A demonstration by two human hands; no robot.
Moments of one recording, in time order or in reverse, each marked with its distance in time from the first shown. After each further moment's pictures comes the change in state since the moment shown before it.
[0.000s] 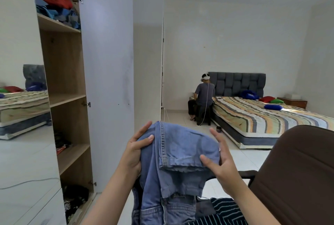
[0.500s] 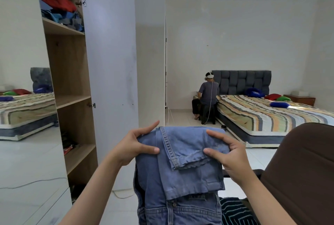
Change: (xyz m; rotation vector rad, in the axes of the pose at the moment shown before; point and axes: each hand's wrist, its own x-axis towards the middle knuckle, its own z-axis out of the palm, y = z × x) left_hand 0.003 0.045 -0.014 0.654 -0.270 -0.130; right_hand 0.016 -0.021 -0.003 -0.087 0.140 -0.087
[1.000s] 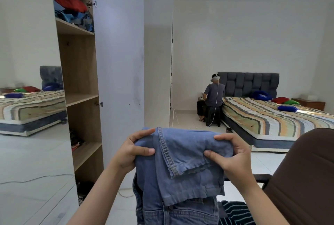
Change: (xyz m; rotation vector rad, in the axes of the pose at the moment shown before) left_hand -0.018 -0.019 -0.019 -0.324 0.126 0.102; right_hand -0.004 -0.005 0.029 -0.083 0.073 -0.206
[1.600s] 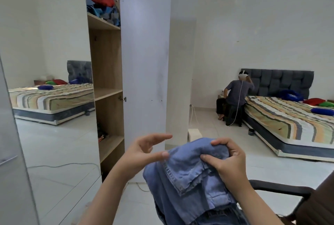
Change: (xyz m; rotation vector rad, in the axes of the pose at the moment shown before) left_hand -0.030 0.037 -0.078 0.629 -0.030 0.023; right_hand 0.010 0.035 0.125 0.065 -0.041 0.094
